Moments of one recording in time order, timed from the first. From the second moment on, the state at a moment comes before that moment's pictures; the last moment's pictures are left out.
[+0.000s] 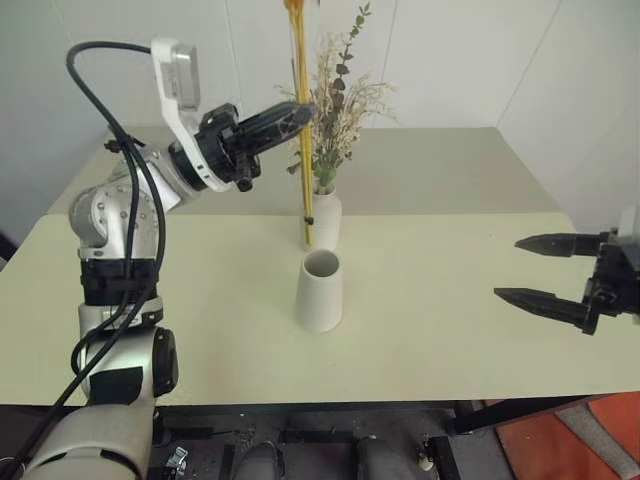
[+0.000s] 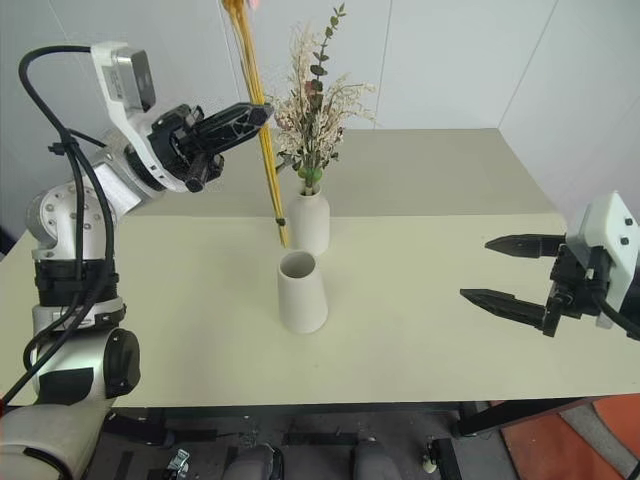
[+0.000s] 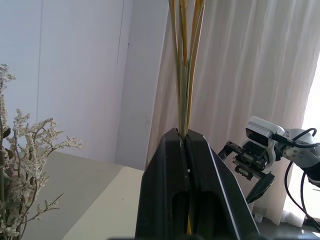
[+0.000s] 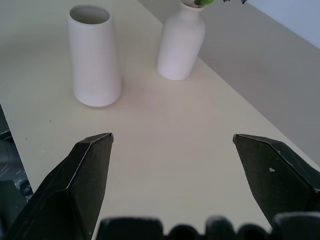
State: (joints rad) left arm -1.04 0.49 0.21 0.16 -0.82 0.75 -1.05; right arm -0.10 -1.06 -0.61 -0.39 0.63 0.65 1.18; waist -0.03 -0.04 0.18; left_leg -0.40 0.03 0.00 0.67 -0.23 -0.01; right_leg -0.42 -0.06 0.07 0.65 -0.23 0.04
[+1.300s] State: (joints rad) left arm -0.62 0.62 0.10 -0.07 -0.75 0.69 -1.20; right arm -0.11 -1.08 -0.60 -0.39 0.64 0.64 1.11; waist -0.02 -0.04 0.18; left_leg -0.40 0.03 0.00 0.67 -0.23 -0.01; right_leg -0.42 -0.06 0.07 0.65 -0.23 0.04
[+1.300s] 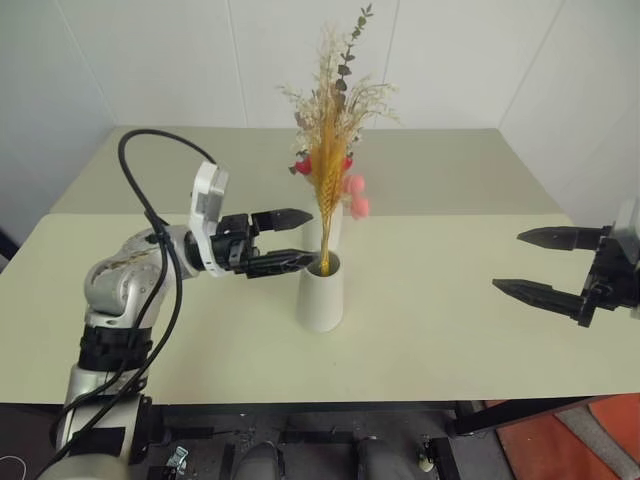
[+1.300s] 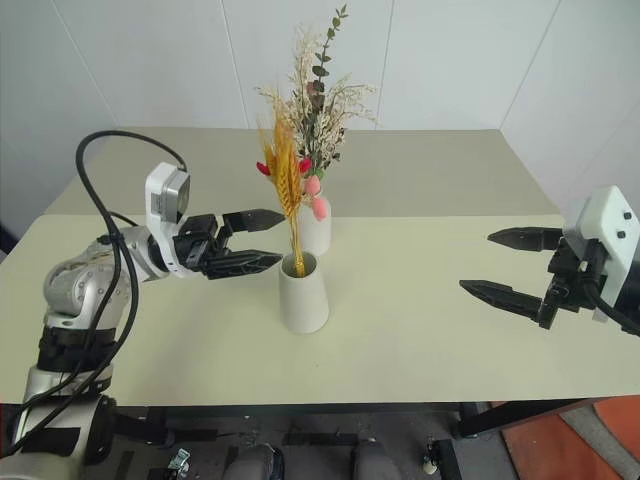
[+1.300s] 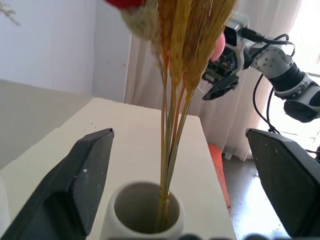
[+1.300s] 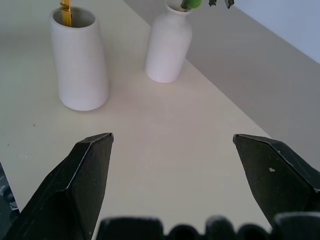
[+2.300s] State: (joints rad) left arm -0.08 1.18 0.73 -0.17 -0.60 0.53 -1.38; right arm -0.21 -1.18 -0.50 -0.01 0.55 0.43 1.34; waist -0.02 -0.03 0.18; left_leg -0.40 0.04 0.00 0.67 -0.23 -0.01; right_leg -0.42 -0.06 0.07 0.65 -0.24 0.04
